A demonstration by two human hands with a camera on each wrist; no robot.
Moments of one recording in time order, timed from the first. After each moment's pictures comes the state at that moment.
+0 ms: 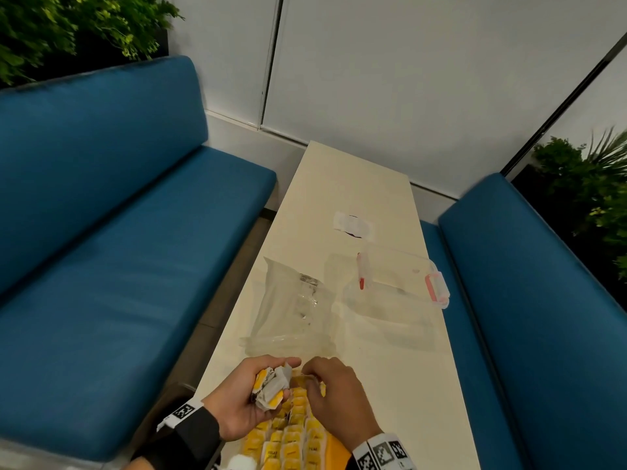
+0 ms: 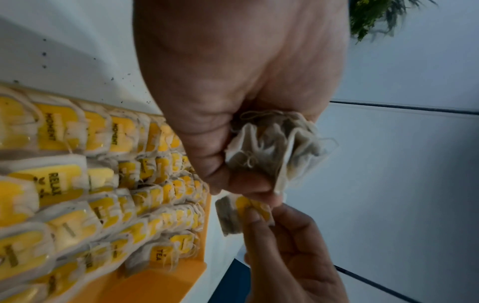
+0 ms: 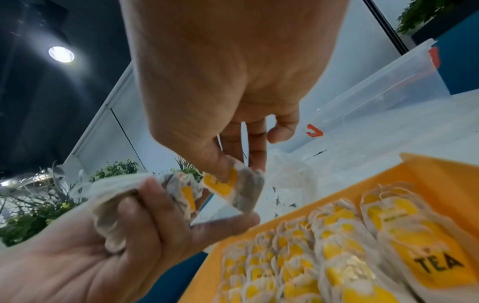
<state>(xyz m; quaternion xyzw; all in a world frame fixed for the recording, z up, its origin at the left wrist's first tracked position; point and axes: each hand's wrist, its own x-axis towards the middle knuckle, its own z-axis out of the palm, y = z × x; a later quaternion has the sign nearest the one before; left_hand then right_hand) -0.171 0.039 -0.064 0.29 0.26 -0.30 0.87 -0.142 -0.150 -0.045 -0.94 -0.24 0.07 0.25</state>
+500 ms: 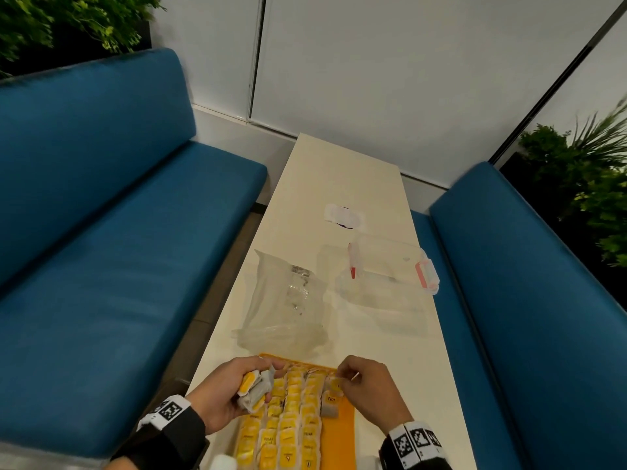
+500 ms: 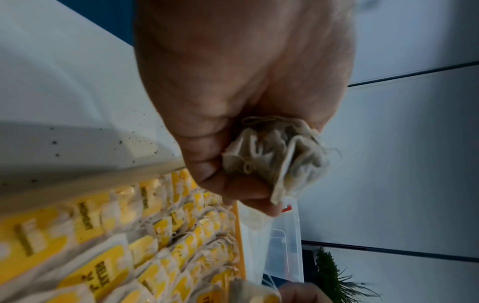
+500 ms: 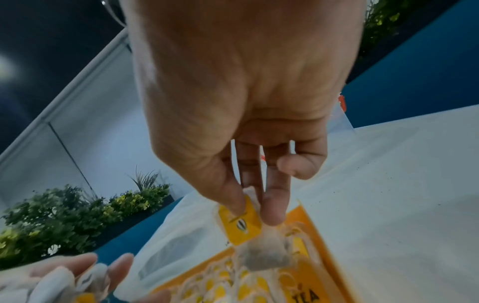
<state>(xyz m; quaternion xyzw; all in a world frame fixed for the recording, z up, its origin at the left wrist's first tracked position) -0.182 0.051 -0.079 0.44 0.25 -0.29 0.81 -0.133 -0.210 -0.040 -0.94 -0.06 0.17 0.27</state>
